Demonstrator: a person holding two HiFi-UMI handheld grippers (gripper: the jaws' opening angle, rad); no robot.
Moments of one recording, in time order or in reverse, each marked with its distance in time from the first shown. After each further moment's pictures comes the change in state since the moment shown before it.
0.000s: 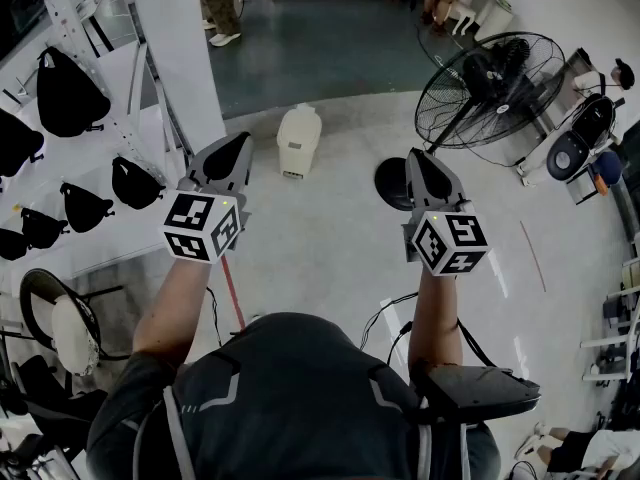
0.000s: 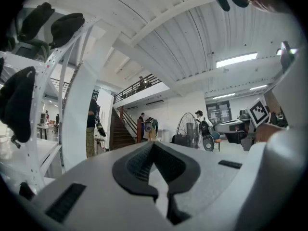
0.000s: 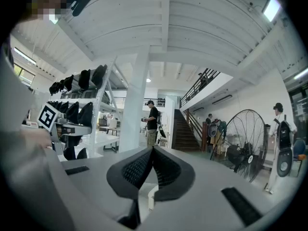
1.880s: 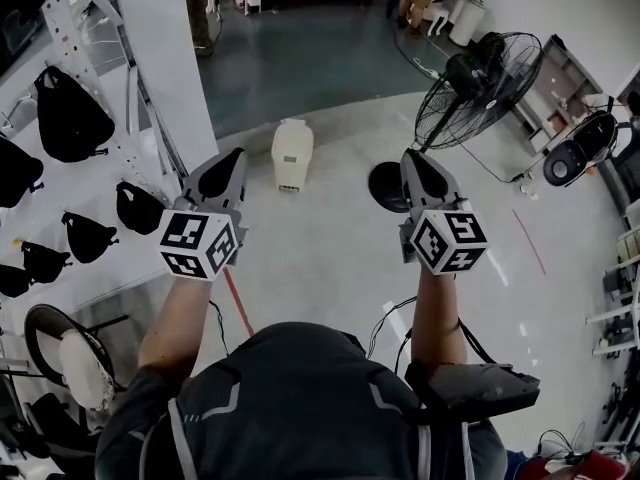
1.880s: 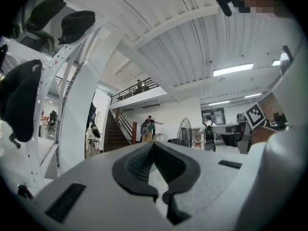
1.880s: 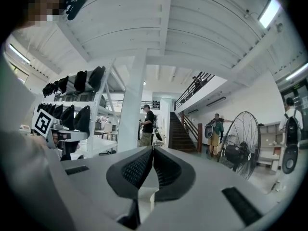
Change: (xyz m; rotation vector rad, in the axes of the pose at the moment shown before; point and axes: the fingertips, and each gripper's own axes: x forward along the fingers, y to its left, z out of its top) left arm -0.033 0.040 0.003 -0.045 -0.045 -0.073; right arm 0.004 0.050 0.017 0.033 -0.027 -0.072
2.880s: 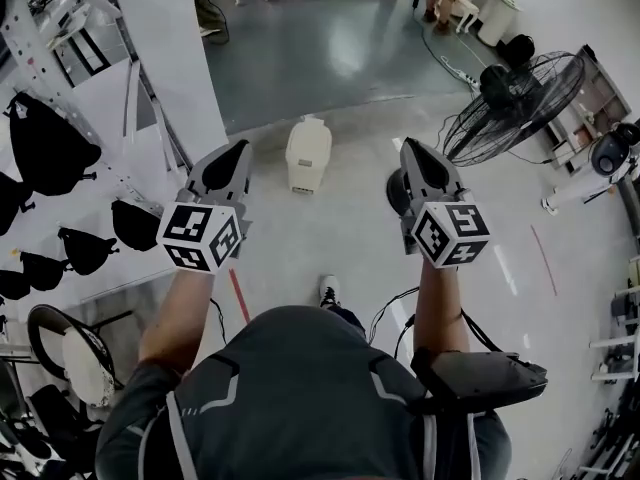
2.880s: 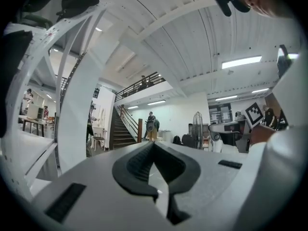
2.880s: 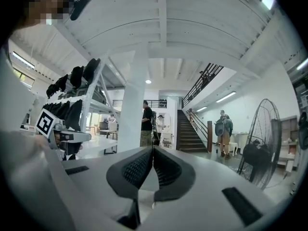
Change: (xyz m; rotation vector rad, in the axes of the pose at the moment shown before) left arm 0.101 0.068 -0.032 0.000 0.046 0.059; right arm 0.139 -0.032 -0.027 0.004 0.015 0.104
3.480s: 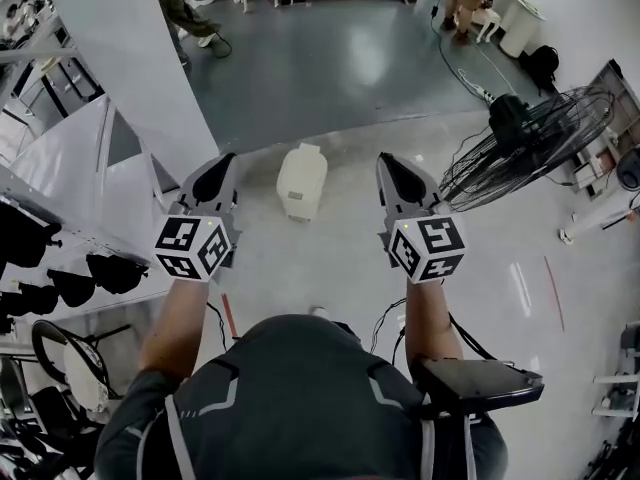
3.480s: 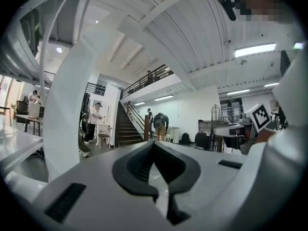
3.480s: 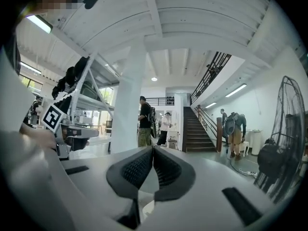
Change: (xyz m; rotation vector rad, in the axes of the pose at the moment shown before) left arm 0.183 0.006 -0.010 -0.005 0.047 0.105; right arm 0.123 -0.136 -0.027 -0.007 0.014 0.129
